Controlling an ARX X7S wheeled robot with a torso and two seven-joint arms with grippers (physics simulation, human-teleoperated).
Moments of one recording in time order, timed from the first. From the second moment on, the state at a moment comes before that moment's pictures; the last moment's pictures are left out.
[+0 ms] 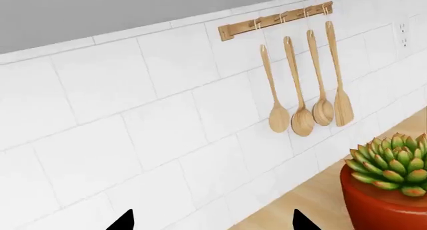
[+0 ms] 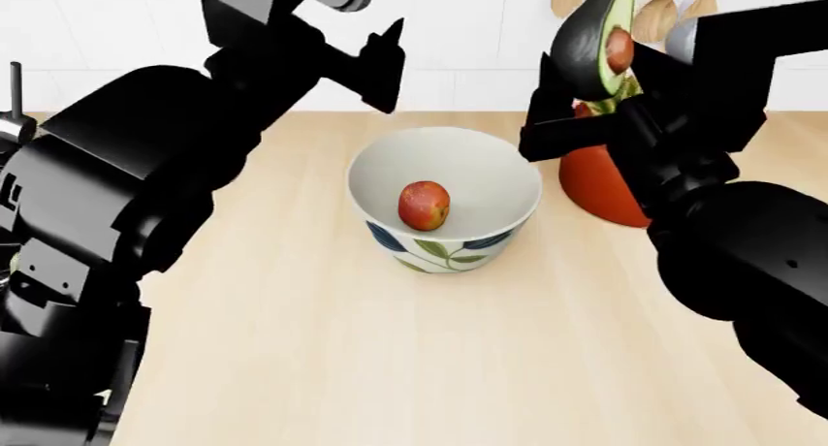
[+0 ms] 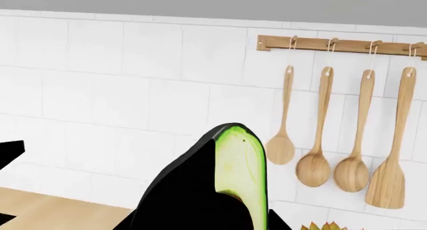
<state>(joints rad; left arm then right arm) -1.24 -0.31 0.46 -0.03 -0.52 -0.78 0.07 1.04 0.73 -0.57 -0.34 1.08 0.56 0.59</state>
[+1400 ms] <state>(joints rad) -1.13 -0.31 0.27 0.01 -0.52 -0.63 -0.15 1.65 0.32 -0.88 0.46 1.44 1.32 0.35</state>
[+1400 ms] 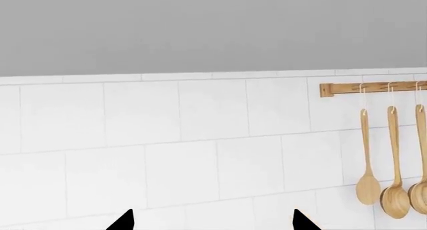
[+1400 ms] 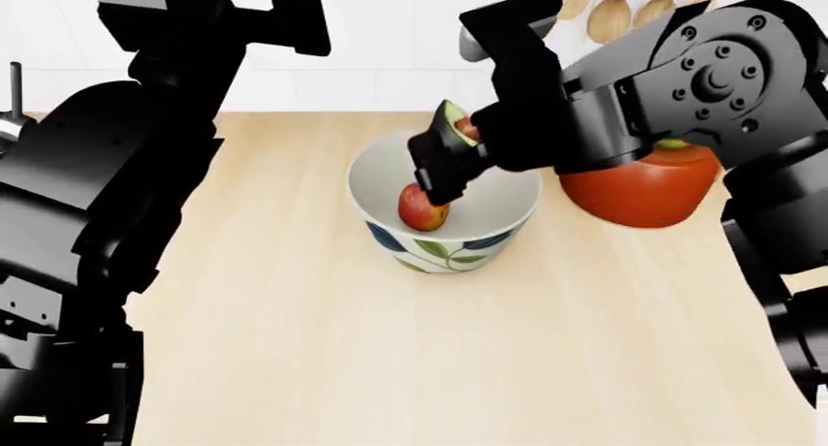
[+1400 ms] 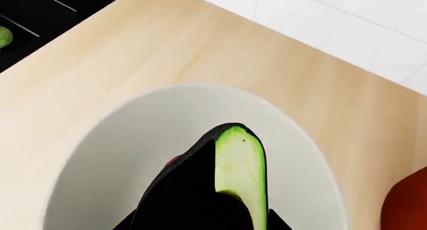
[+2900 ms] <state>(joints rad) -1.04 -0.33 0.26 0.13 -0.58 -0.66 -0.21 1.19 0.57 -0.65 -0.14 1.23 0.66 0.52</state>
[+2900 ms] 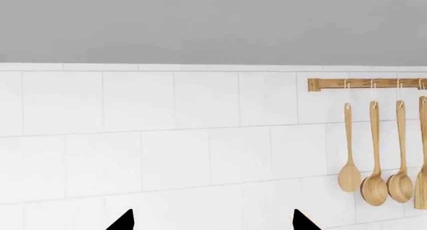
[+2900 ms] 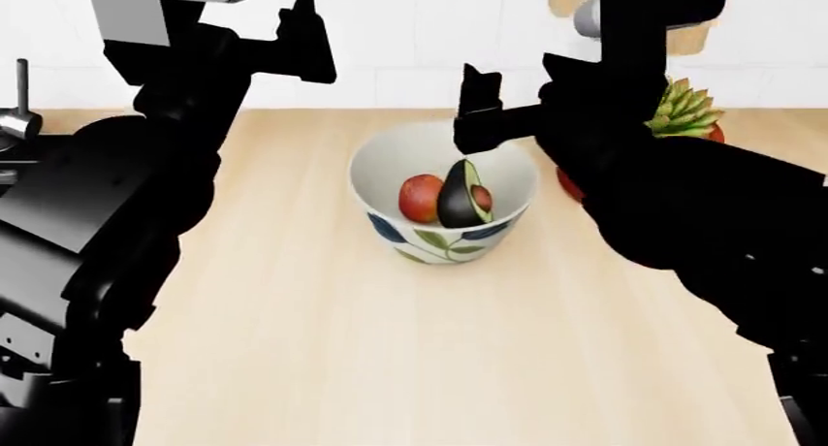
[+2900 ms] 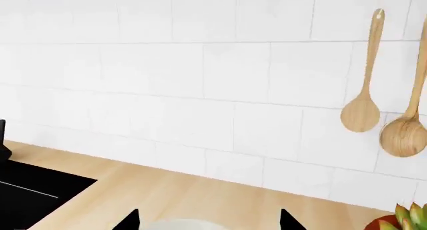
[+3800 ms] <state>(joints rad) -0.86 -0.37 0.24 0.27 -0.57 -0.58 -0.26 0.99 0.62 -0.61 -0.22 1.07 0.45 0.57</state>
